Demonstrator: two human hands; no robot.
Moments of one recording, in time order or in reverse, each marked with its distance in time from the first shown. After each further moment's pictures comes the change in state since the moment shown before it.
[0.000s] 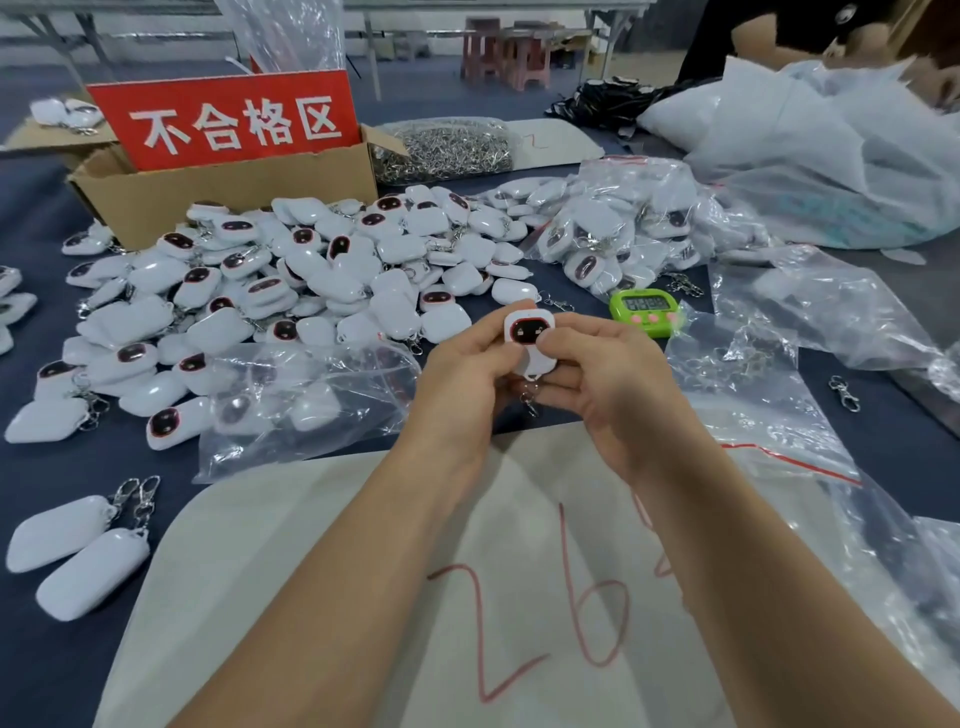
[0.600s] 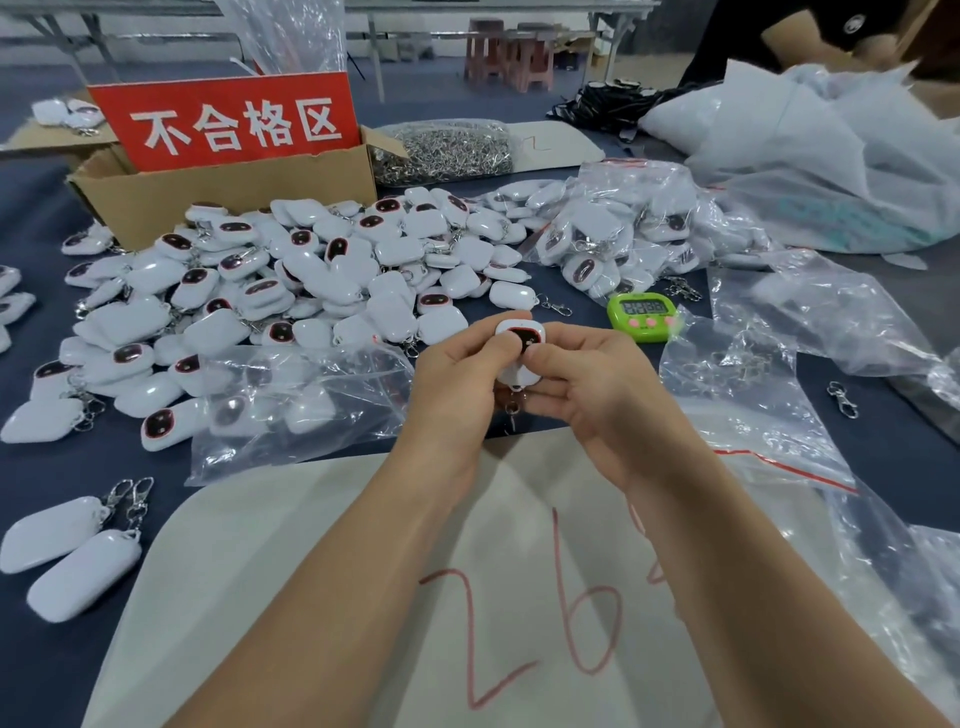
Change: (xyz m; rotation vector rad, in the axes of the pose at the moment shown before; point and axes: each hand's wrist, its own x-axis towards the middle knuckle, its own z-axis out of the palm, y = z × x) left_hand -0.001 -0.002 0.000 0.057 0.104 0.010; right_hand -0.003 0.003 -0.002 0.010 -0.125 -0.029
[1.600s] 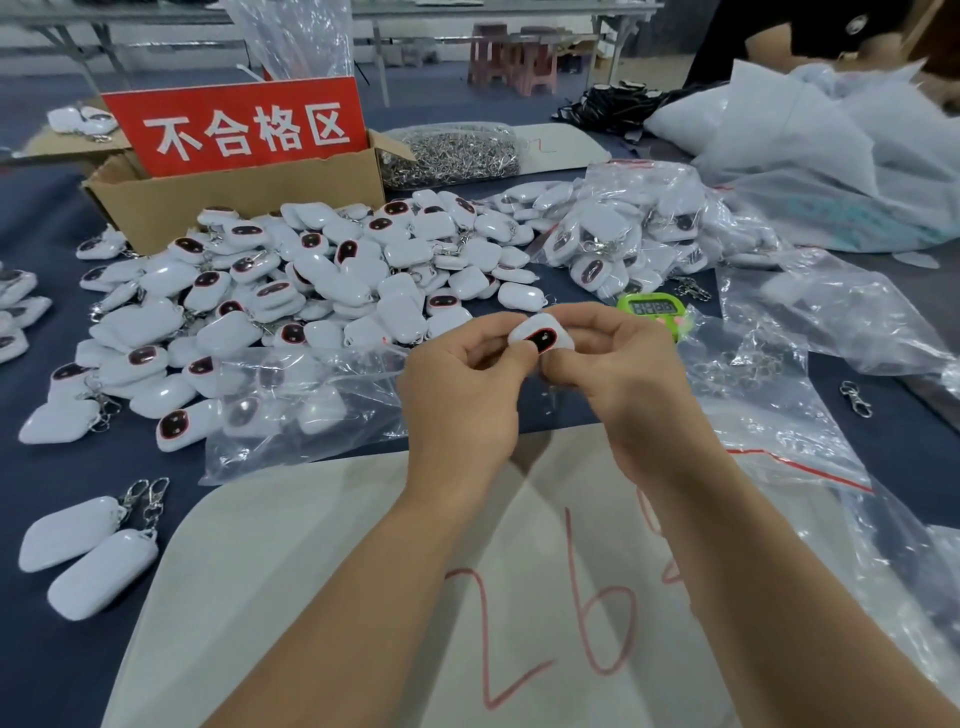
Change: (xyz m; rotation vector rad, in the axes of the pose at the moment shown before) left_hand -0.010 -0.004 0.000 0.299 0.175 0.367; right_hand -0.001 -0.004 -0.002 -0.160 0.203 -0.164
